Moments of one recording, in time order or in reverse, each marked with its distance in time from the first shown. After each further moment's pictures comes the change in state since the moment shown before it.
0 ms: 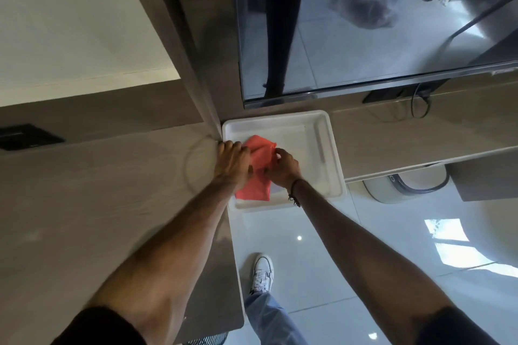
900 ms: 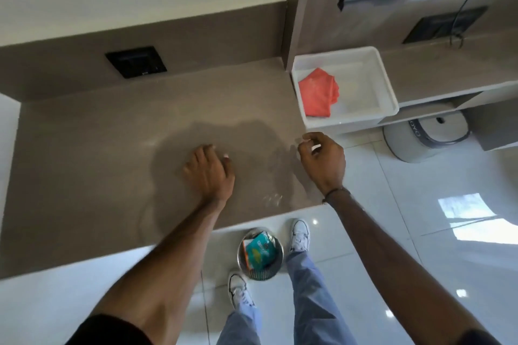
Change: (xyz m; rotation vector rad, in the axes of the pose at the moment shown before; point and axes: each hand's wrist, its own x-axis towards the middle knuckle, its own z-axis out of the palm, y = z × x) left_hand -0.282 -0.175 0.091 -0.265 0.408 -0.493; right_hand -0.248 0.008 0.136 0.106 0.561 -0.222
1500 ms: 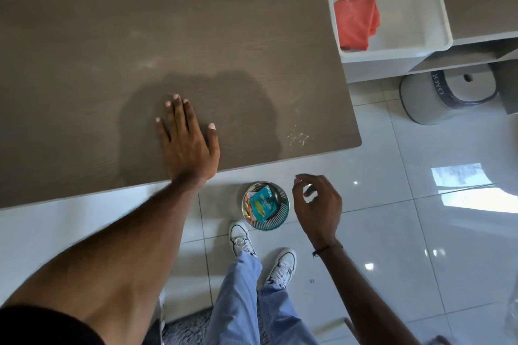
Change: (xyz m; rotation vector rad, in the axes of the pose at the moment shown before) left_hand -0.048 -0.120 0.035 0.141 0.061 0.118; right_hand -0.211 0.087 0.065 -0.018 -0.005 -0.090
